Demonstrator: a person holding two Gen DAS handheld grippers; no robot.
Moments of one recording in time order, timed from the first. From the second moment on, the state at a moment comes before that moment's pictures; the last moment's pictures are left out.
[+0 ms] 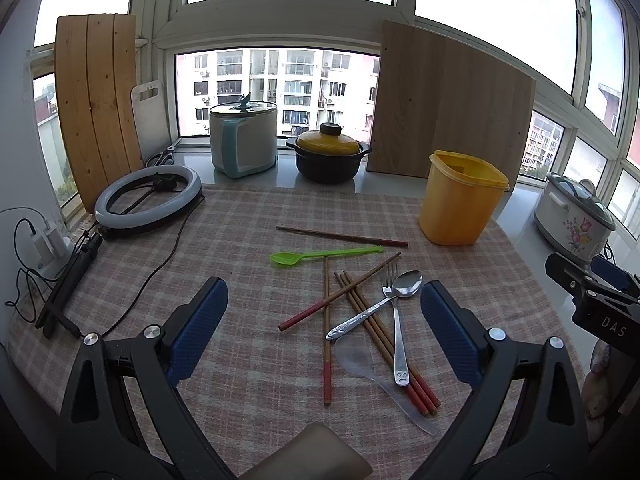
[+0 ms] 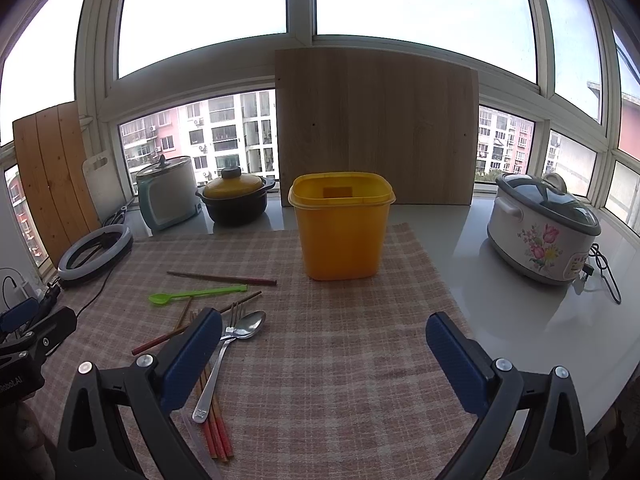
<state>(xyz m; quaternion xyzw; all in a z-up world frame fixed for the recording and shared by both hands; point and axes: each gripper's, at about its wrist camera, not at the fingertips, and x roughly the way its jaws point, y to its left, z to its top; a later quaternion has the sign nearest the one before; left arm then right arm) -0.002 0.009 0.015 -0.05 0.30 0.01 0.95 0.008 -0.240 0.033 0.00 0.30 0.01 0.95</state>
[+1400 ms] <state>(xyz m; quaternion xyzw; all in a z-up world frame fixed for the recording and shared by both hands) -0.003 0.007 0.011 -0.06 0.30 0.01 0.95 0.010 -0.237 0.034 0.00 0.30 0.01 0.95</state>
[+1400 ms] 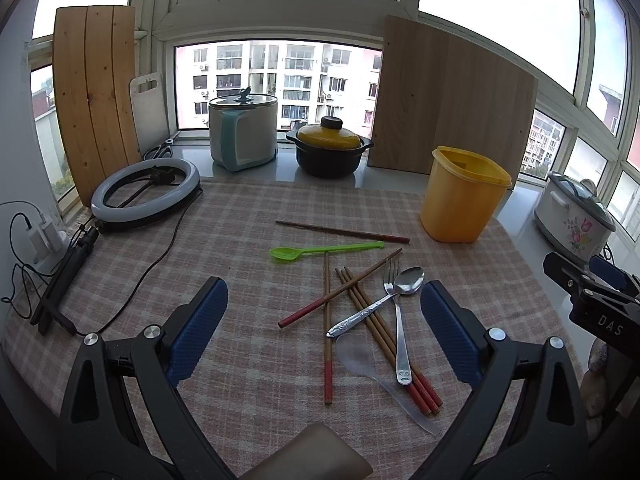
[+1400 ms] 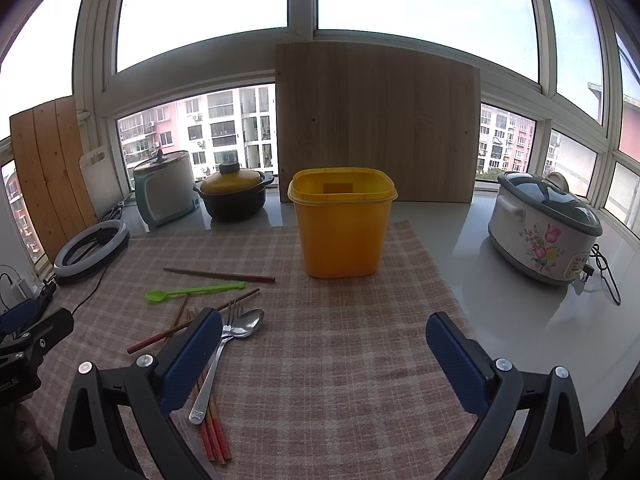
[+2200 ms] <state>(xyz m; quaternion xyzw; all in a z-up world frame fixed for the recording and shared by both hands) 0.053 0.061 -0.054 -0.09 0.45 -0.04 0.89 0.073 -0.244 -0.014 0.03 0.37 0.10 0.92</state>
